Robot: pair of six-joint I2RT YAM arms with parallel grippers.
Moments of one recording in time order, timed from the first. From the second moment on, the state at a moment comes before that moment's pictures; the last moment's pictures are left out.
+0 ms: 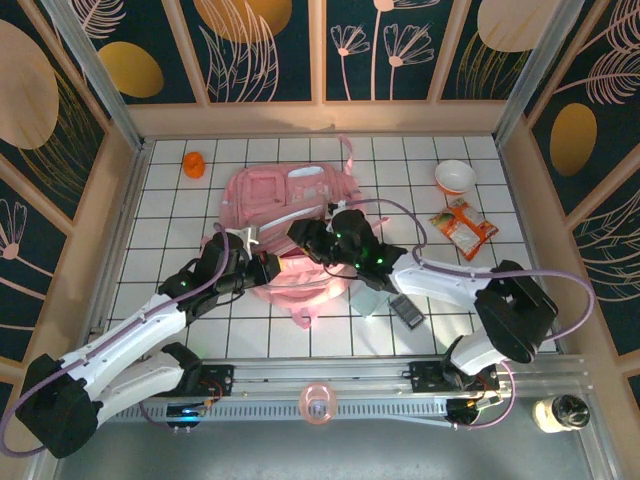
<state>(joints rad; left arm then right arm) -0.63 0.95 0.57 -0.25 0.20 -0.83 0.91 1.51 0.85 0.31 -0.15 1.34</state>
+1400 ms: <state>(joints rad) -0.45 0.98 0.62 -0.33 0.11 -0.53 0.67 1.50 1.11 -0.06 -0.49 1.01</state>
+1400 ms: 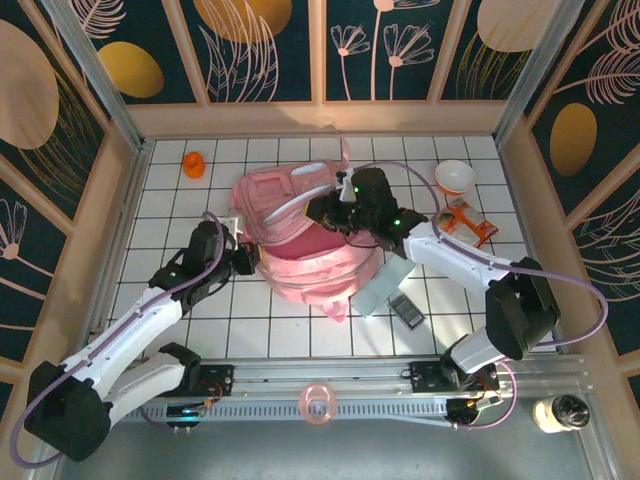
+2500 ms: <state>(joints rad) -0.22 0.86 0.81 -0.31 0.07 -0.54 0.66 1.63 1.28 0.01 -0.55 1.02</state>
